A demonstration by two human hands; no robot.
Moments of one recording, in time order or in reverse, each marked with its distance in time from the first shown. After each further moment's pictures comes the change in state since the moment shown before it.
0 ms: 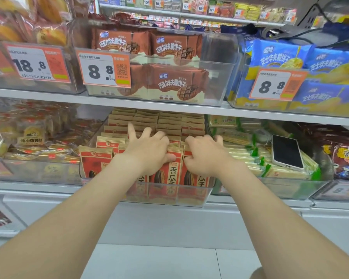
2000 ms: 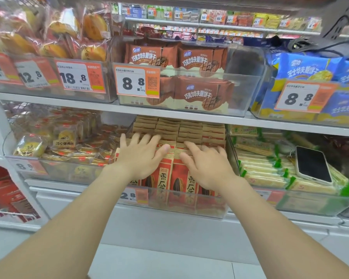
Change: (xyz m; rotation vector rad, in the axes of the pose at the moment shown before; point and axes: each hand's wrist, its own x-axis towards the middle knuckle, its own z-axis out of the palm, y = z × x) left_hand -0.028 -0.070 0.022 -0.220 0.138 -0.201; right_hand 0.014 -0.036 0.026 0.114 0.135 -0.046
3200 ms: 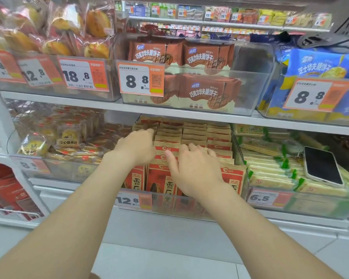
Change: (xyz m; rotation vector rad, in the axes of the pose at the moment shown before) left_hand 0.009 -0.003 -0.030 -0.180 -0.067 -0.180; right_hand -0.014 -0.060 -0.001 -0.112 0.142 0.026
